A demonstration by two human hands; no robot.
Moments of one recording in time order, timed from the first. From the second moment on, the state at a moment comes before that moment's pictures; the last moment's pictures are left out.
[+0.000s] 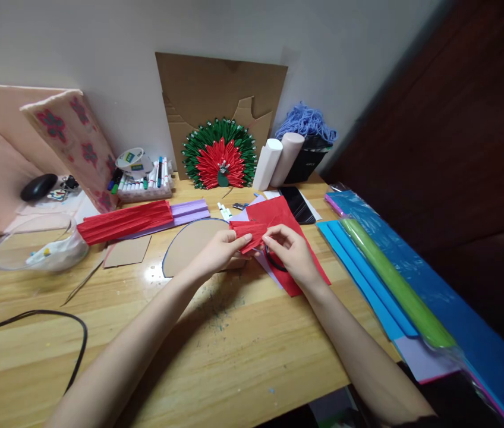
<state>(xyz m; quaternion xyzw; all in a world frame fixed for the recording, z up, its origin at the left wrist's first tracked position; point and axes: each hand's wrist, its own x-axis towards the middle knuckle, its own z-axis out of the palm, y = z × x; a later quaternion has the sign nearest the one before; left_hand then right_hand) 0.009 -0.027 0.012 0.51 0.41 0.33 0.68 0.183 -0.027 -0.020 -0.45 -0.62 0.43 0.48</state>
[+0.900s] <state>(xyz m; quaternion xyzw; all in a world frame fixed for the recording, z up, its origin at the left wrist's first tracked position) 0.014 -0.033 0.017 0.52 0.50 0.30 0.63 0.178 -0.030 -0.020 -0.45 -0.60 0.42 0.52</state>
